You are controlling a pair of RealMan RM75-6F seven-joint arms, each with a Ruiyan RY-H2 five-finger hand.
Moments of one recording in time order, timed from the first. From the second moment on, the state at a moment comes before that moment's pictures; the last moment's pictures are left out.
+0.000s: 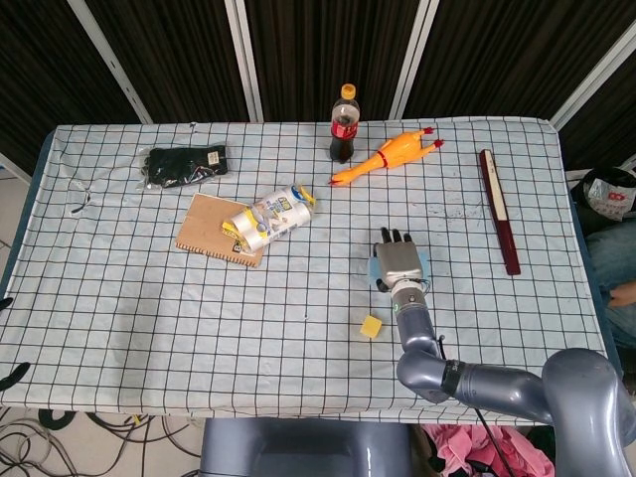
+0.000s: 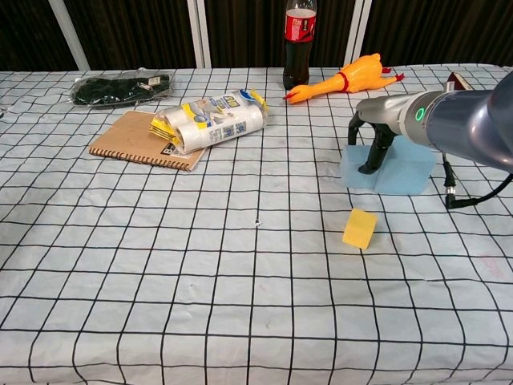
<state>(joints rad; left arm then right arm) 0.04 -1.04 -0.03 -1.65 1.55 1.64 0.06 1.05 -1.64 0.26 -1.44 -0.21 1.06 -0.92</state>
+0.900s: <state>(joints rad) 0.04 -1.04 -0.03 -1.65 1.55 1.63 0.07 1.05 -1.61 0.27 -1.49 -0.23 1.07 -0.91</state>
